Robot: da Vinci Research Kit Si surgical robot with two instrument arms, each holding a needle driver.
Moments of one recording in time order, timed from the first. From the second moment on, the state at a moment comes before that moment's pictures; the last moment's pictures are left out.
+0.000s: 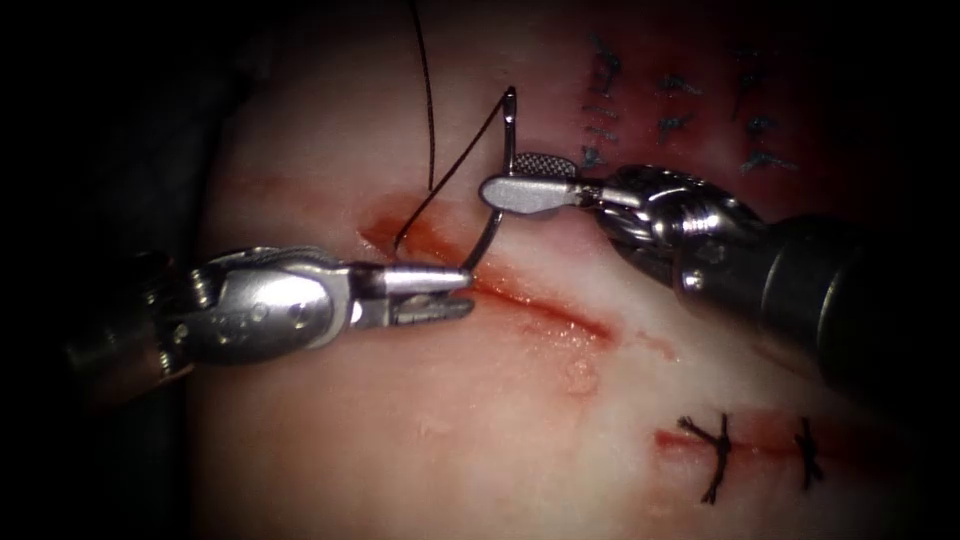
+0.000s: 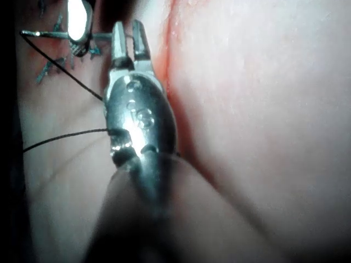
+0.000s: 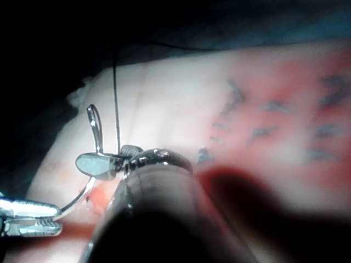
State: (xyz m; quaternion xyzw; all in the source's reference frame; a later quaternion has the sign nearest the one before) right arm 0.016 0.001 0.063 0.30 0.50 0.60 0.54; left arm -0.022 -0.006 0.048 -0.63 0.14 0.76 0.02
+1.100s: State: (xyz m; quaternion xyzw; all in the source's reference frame) right arm 0.017 0.001 0.062 0.21 0.42 0.69 0.55; left arm -0.022 -0.006 0.048 -0.59 0.13 0.79 0.09
